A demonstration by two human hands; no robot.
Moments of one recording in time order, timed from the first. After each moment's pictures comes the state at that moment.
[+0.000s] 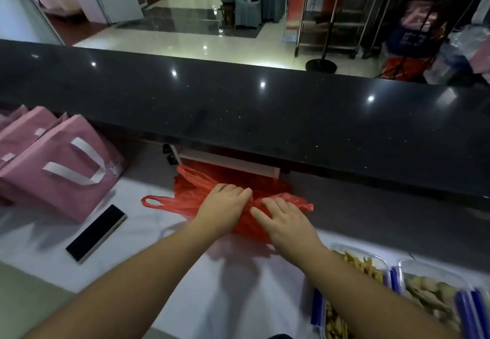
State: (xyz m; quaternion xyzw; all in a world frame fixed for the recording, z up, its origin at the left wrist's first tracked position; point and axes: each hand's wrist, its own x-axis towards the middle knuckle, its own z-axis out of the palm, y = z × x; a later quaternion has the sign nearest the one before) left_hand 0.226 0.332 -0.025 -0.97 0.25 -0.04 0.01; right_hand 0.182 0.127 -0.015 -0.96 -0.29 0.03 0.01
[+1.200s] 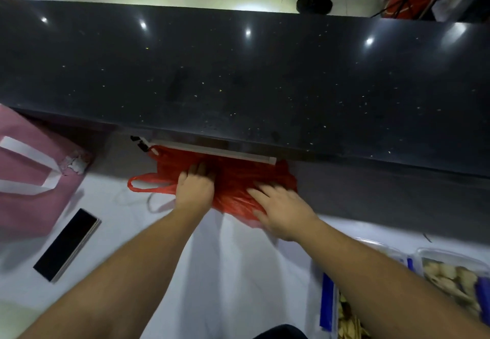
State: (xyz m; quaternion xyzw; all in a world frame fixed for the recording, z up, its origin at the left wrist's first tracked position) left_hand 0.310 0.361 -0.106 -0.99 0.05 0.12 0.10; right_hand 0.257 0.126 -0.081 -0.95 -0.20 0.21 0.12
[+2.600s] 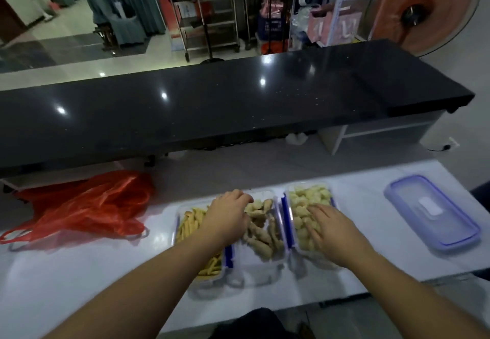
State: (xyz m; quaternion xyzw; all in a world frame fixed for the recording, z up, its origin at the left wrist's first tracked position) left_hand 0.072 -0.043 -0.029 -0.93 0.34 0.08 -0.10; right_hand -0.071 -0.294 -0.056 -0.98 0.11 0.07 0.15
